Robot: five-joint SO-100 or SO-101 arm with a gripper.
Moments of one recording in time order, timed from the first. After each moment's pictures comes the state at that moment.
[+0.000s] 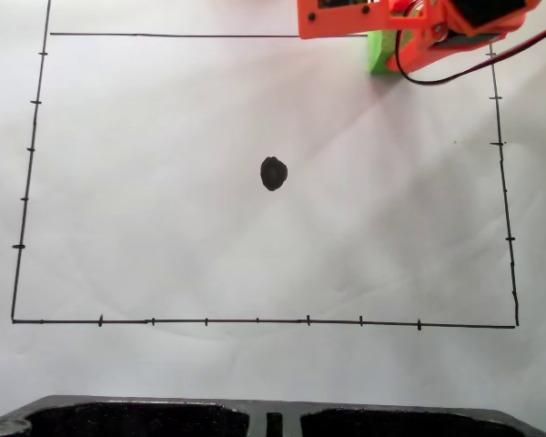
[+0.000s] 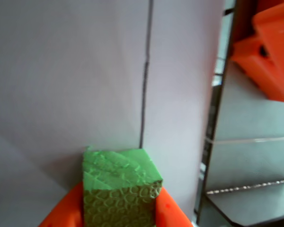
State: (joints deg) arm -49.7 90.2 113.7 83.8 54.2
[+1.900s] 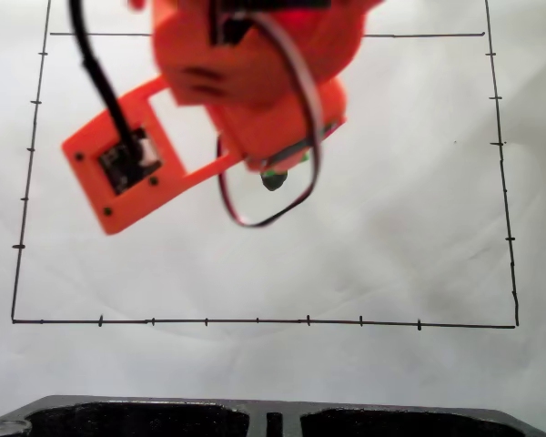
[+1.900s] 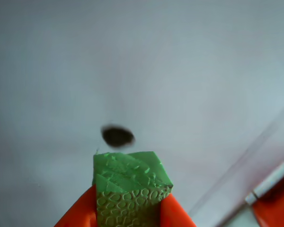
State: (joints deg) arm -2.7 91.7 98.1 84.2 -15.8
